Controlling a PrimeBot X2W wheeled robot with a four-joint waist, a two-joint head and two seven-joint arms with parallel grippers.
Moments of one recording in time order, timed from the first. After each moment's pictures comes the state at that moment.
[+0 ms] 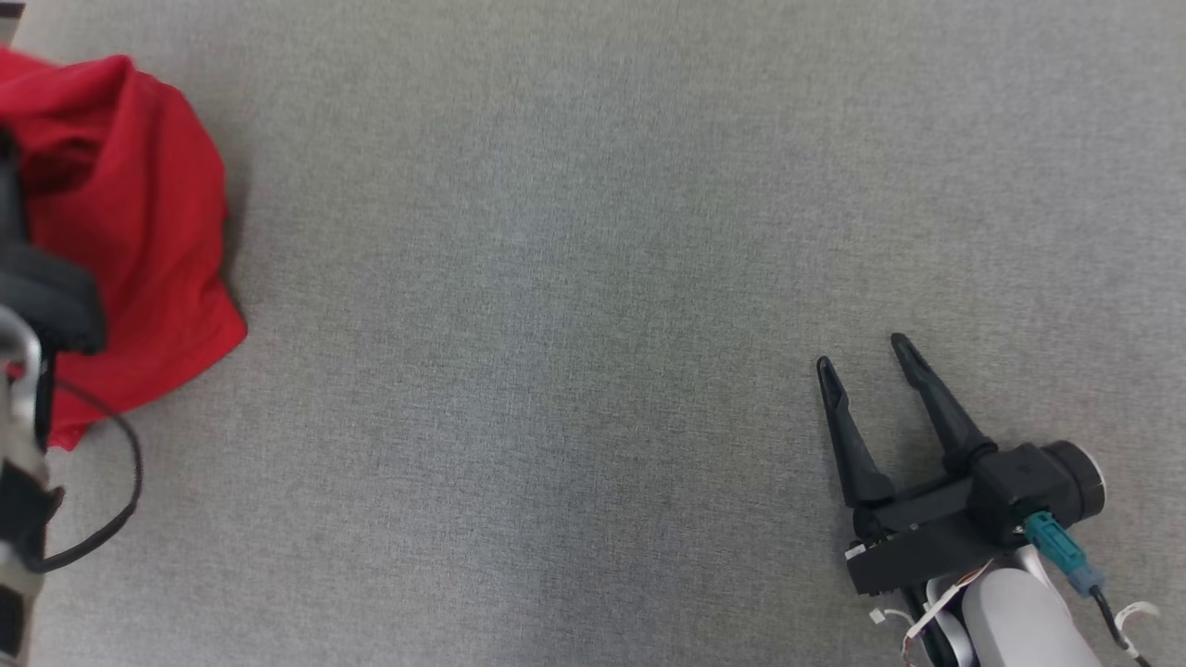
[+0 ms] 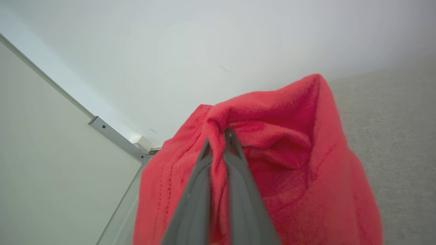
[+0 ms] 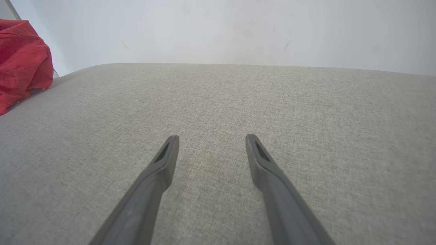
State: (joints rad) left arm -0.95 0.43 -0.10 0.95 -0.14 -0.08 -0.26; right arm -0.22 -0.21 0.14 0.19 0.11 0.13 -0.27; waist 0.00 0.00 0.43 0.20
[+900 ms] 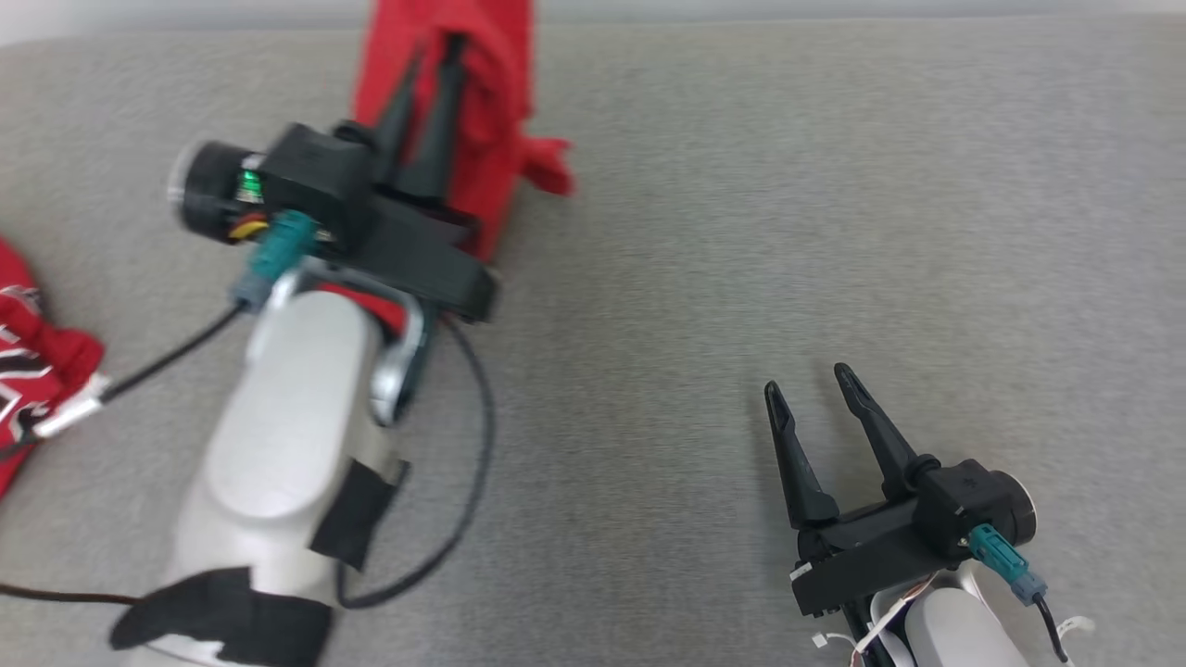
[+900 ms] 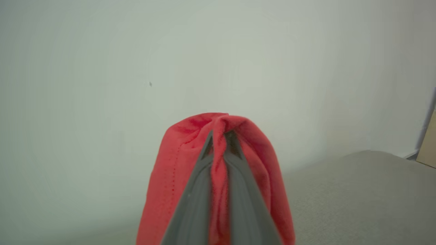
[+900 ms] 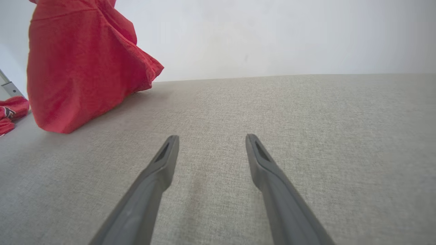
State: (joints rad) left arm -0.88 0.07 -0.29 0.49 -0.22 -0.12 -0.26; right arm -0.23 -0.11 0.17 0.25 0.14 0.13 -0.26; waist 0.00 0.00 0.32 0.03
